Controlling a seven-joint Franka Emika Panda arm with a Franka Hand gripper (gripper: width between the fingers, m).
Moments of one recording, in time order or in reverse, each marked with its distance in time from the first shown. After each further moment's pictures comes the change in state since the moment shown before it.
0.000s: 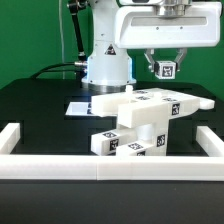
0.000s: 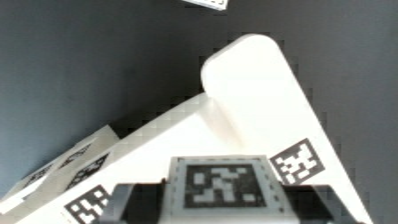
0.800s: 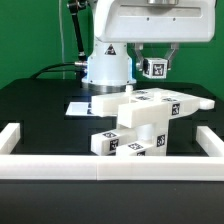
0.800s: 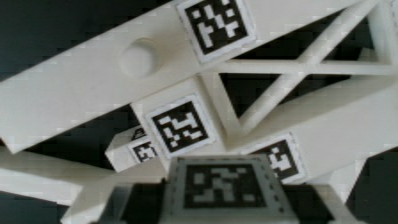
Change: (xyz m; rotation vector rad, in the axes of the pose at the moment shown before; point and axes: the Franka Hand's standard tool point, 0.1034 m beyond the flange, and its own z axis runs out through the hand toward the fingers) arm 0.069 0.044 -0.016 -0.033 0.013 -0.099
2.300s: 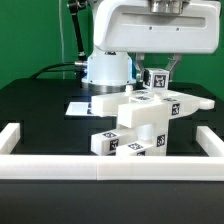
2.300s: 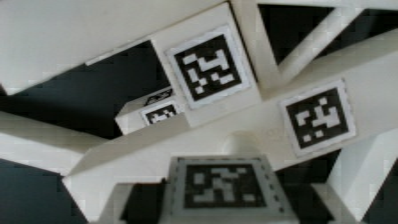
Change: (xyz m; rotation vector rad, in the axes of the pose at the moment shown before) arm 0.028 0.011 0.016 -0.034 0.002 -0.021
